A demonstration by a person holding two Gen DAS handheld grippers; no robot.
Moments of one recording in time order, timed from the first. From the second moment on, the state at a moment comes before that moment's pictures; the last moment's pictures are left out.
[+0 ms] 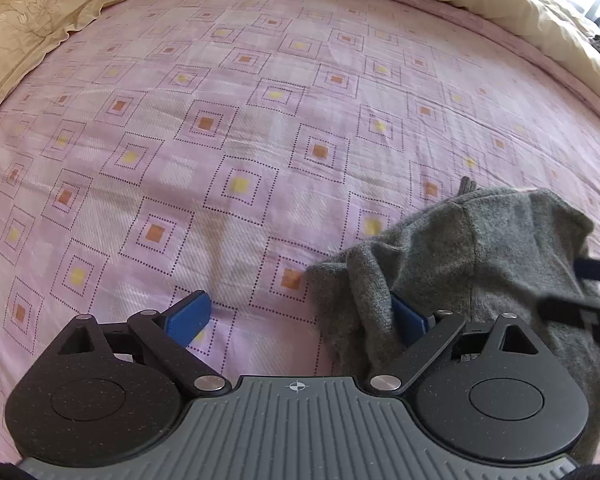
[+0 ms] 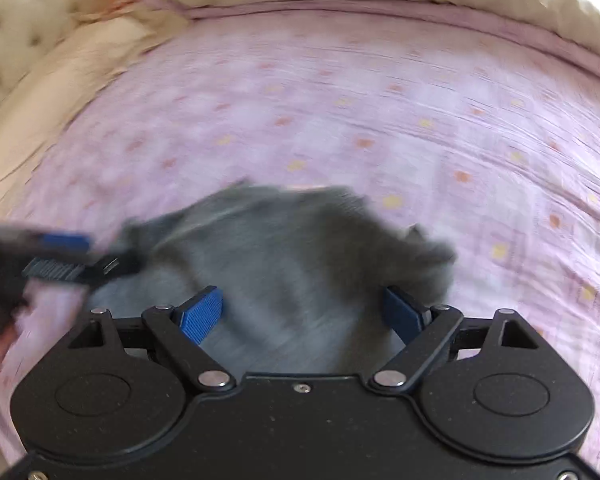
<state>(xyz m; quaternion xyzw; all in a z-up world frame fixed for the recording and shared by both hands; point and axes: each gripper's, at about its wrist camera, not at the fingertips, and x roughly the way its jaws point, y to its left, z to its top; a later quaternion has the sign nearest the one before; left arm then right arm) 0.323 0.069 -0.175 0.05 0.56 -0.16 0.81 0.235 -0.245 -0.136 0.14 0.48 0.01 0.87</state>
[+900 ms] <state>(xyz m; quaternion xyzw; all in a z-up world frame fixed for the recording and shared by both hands) 0.228 0.103 -0.167 -0.08 0.62 -0.25 0.74 0.148 -0.280 -0.142 0.31 0.42 -0.05 0.86</state>
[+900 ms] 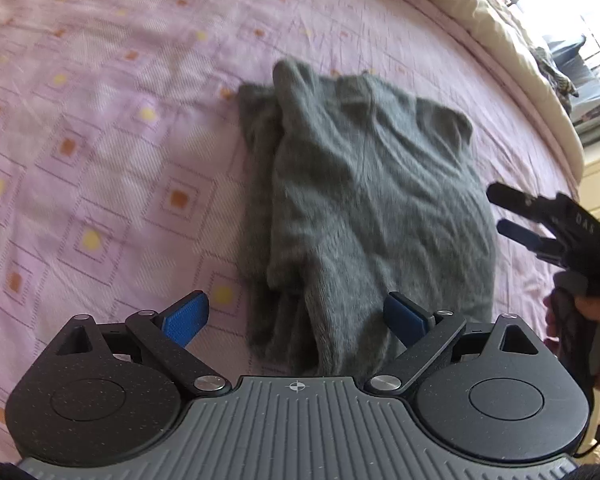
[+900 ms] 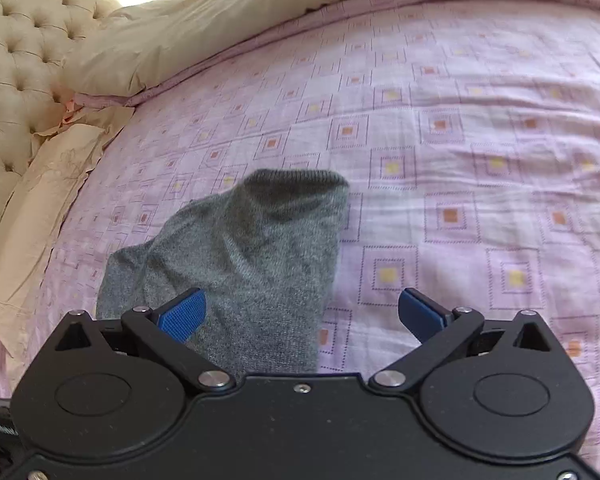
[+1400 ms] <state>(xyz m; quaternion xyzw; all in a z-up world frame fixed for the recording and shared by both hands) 0.240 0.063 -0.186 -0.08 0.60 -0.33 0.73 0.184 -0.279 -0.158 0.35 0.42 0.01 0.84</state>
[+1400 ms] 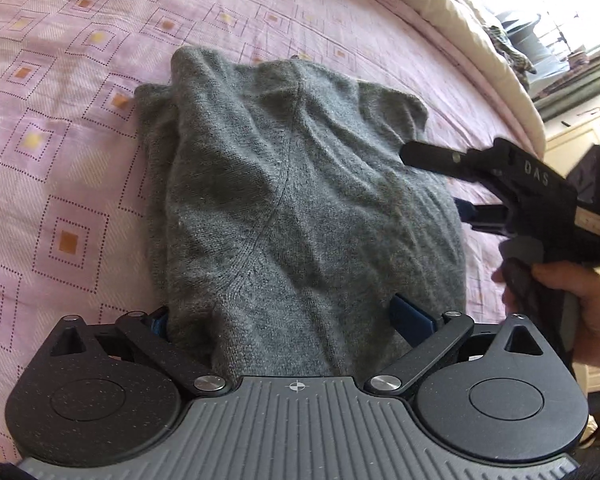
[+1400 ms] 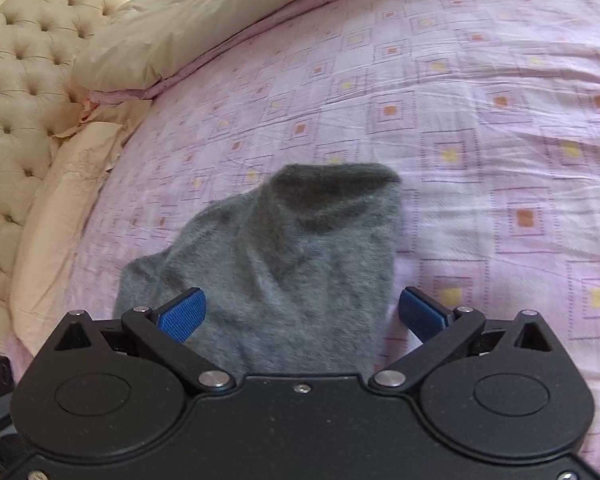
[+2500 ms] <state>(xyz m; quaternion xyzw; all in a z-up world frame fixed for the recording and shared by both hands) 0.111 -0.006 -0.174 -0.10 0.62 -0.42 0.66 0.014 -0.338 -0.123 0.39 0.43 -0.05 0.81</state>
